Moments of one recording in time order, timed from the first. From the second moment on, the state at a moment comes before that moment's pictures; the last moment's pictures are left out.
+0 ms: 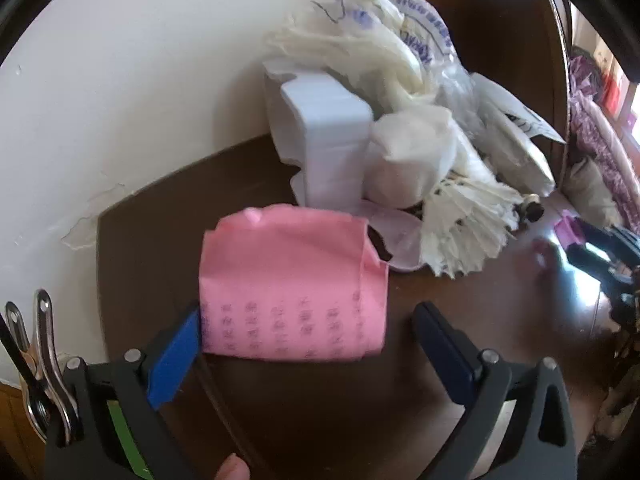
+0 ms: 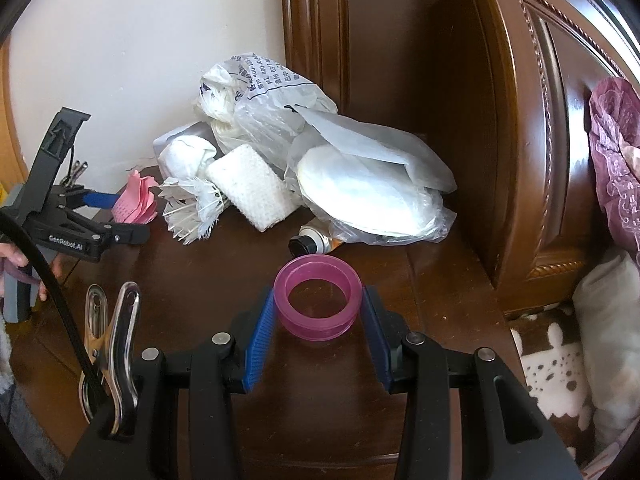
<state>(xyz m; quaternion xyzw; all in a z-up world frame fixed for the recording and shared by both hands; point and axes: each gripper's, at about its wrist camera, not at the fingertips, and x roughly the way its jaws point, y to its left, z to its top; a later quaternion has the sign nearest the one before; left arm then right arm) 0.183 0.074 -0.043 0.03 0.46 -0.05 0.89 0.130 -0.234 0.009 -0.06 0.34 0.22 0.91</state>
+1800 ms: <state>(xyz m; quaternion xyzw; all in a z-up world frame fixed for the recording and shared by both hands) -0.010 -0.036 0.012 -0.01 0.29 -0.18 0.94 -0.030 -0.337 0.029 0.06 0.31 0.22 0.92</state>
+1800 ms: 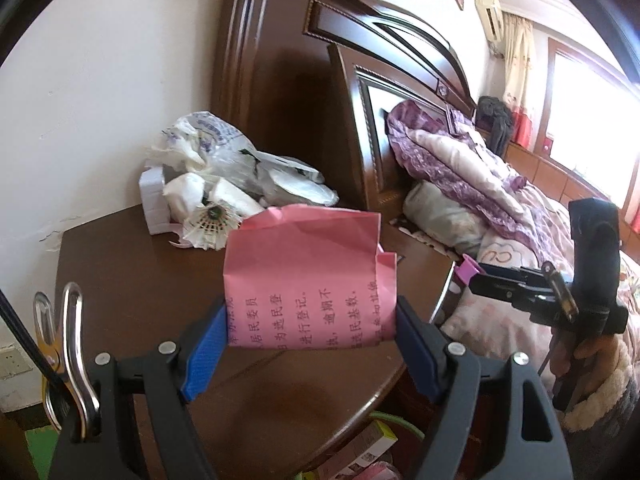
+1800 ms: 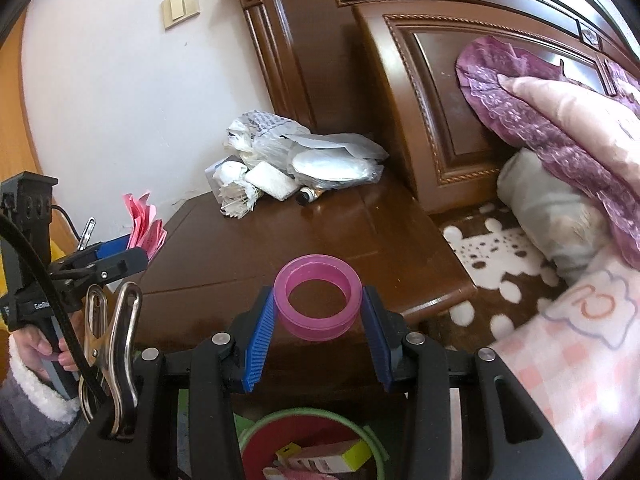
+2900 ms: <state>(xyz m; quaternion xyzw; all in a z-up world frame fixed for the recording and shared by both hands) -0.073 -0.151 -0.053 0.17 0.32 -0.34 0.87 -0.086 -0.343 -0.041 0.01 0.38 0.24 0.89</state>
